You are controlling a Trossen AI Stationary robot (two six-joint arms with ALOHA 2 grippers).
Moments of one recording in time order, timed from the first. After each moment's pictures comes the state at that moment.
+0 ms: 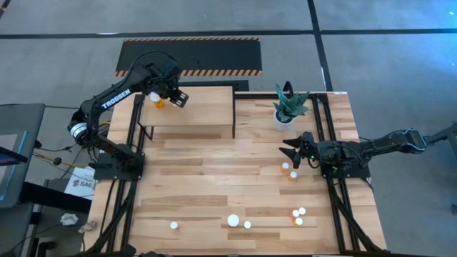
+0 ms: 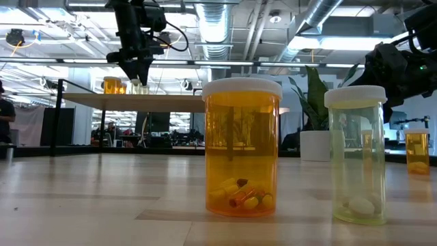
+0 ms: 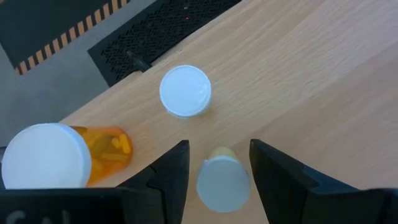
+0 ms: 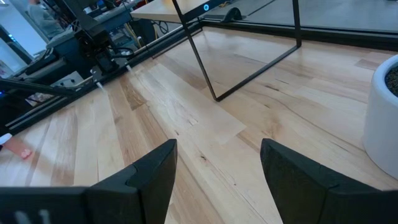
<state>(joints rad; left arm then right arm) 0.79 1.46 1.42 -1.13 -0.16 -0.19 0.10 0.39 0.00 0.09 0.47 0.54</state>
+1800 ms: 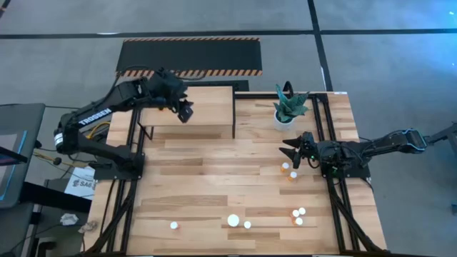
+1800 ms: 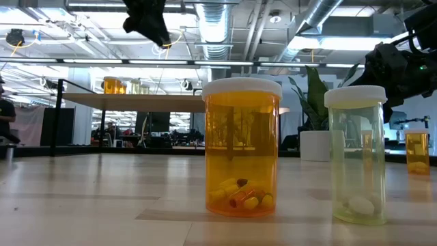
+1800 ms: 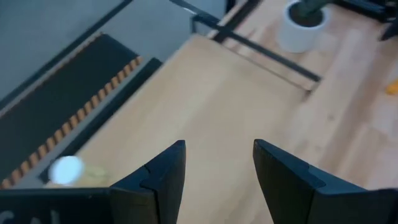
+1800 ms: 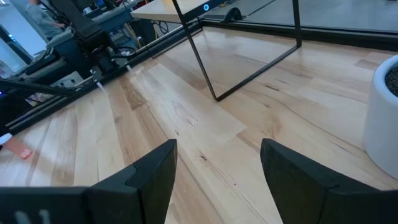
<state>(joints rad) 0.44 1.25 1.42 -0.95 -0.16 -0.14 0.10 0.39 0.00 0.09 0.47 0.54</state>
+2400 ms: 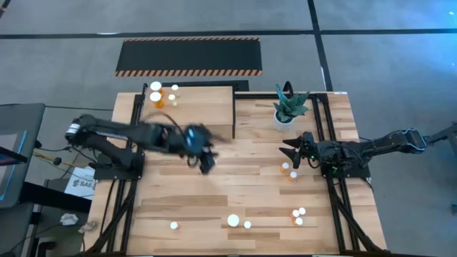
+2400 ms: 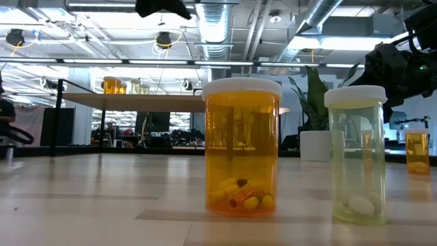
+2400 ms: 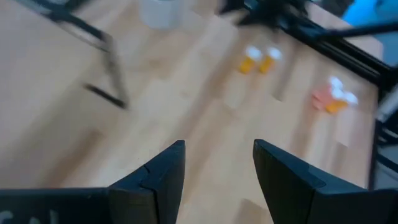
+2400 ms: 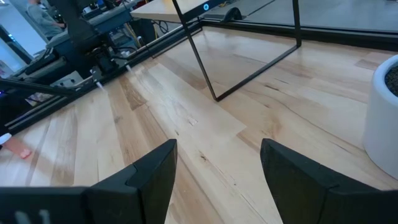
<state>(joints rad) -0.17 1.44 1.42 -0.78 -0.30 -0.64 0.10 0.39 0.00 0.09 0.47 0.54</state>
